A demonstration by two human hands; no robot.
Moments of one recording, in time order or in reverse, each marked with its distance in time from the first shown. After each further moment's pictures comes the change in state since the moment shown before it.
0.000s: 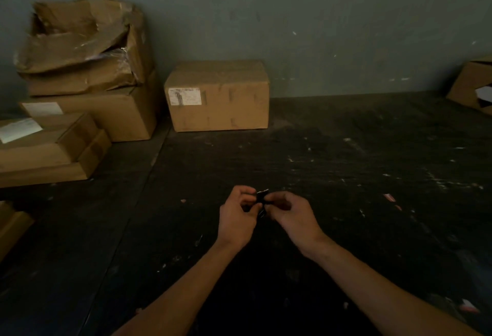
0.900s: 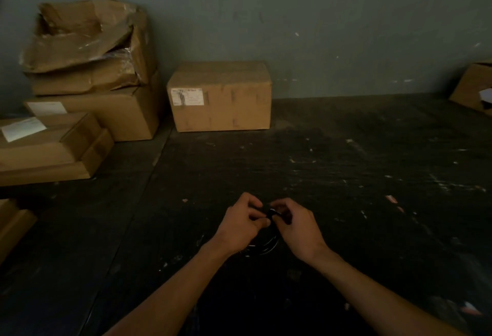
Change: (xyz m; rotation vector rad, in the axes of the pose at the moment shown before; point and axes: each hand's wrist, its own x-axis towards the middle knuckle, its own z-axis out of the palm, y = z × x) left_hand -0.001 -0.002 -0.012 0.112 -0.329 -0.084; right_hand -0.005 0.017 -0.008 -0.507 0.007 -0.185
